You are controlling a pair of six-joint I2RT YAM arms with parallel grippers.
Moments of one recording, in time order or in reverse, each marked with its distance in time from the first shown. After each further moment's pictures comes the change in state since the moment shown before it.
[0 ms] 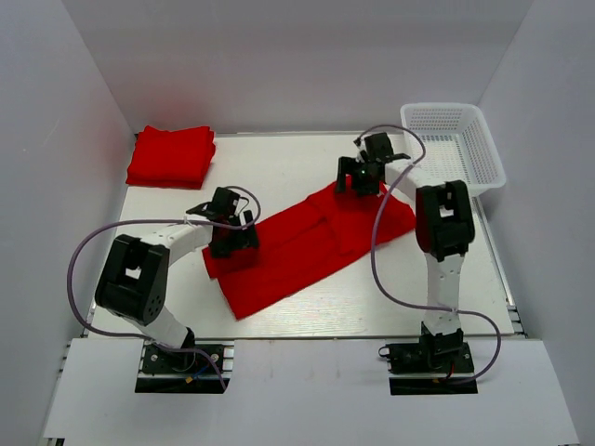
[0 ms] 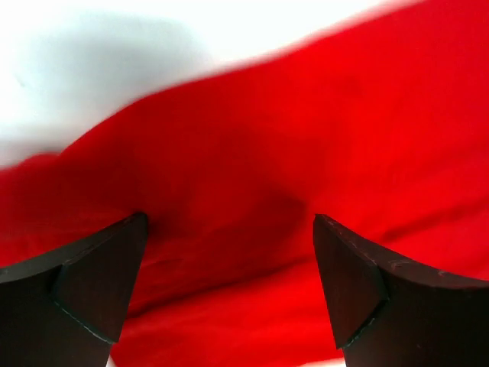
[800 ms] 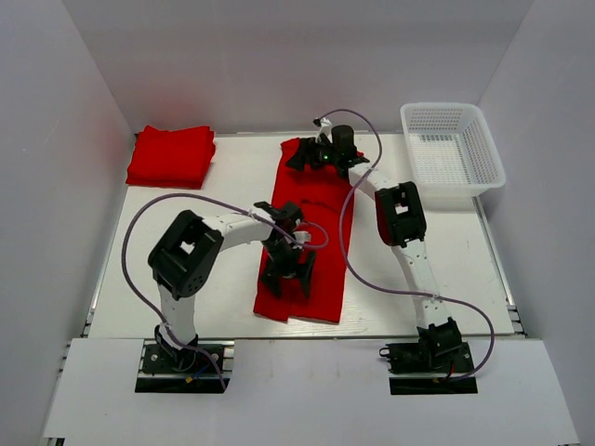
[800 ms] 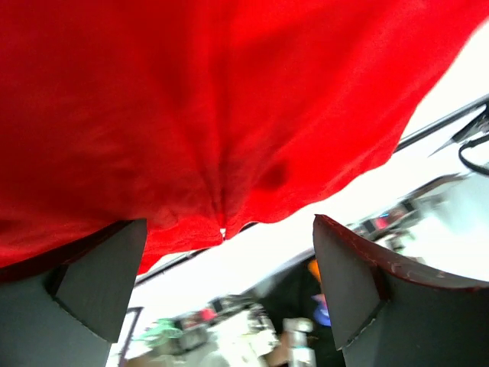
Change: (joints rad) left arm -0.369 0.292 0.300 -0.434 0.519 0.091; right arm 0.108 0.584 0.657 0.566 -0.354 0.057
